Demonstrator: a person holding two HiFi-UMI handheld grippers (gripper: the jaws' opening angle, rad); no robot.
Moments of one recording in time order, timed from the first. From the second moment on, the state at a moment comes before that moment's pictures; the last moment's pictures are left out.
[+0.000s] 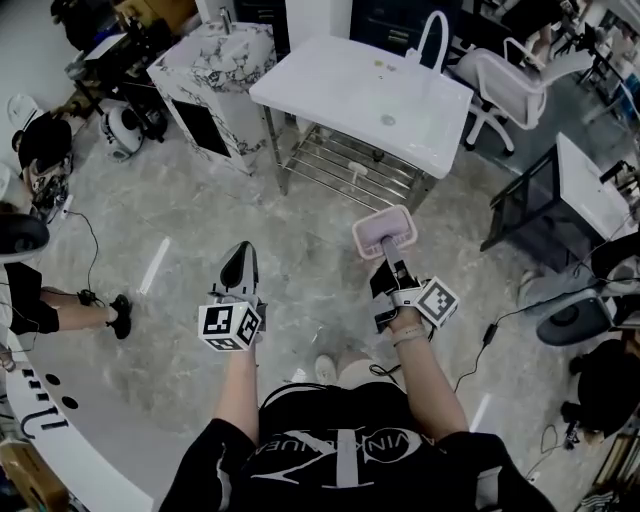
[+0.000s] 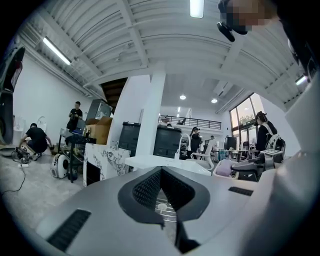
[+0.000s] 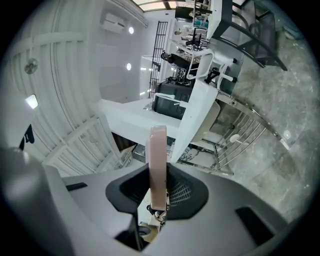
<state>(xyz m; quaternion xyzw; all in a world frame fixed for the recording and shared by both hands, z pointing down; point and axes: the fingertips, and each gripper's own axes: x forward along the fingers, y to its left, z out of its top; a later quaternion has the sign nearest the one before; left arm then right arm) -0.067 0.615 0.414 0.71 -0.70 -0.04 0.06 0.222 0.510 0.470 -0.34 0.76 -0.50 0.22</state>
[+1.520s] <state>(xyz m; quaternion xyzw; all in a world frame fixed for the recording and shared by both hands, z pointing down) -0.117 0.338 0.409 0.73 -0.68 -0.03 0.08 0.121 0.258 0.461 -0.33 0.74 -0.55 0.21</state>
